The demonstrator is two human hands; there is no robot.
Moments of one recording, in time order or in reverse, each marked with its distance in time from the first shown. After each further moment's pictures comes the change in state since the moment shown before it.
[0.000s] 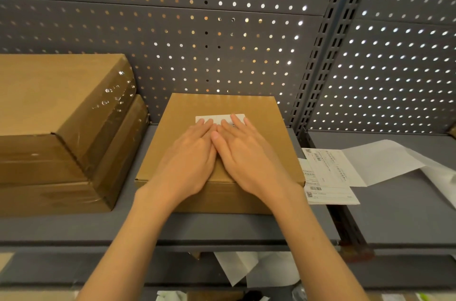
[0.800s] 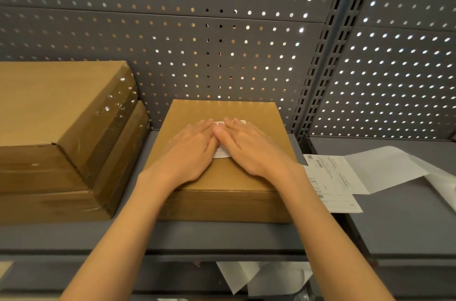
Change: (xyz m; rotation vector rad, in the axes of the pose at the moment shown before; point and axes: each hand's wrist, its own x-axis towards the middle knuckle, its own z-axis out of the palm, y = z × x) left_hand 0.031 -0.017 -0.001 -0.001 -0.114 -0.039; right_hand 0.029 0.019 -0.009 0.044 -0.184 0.041
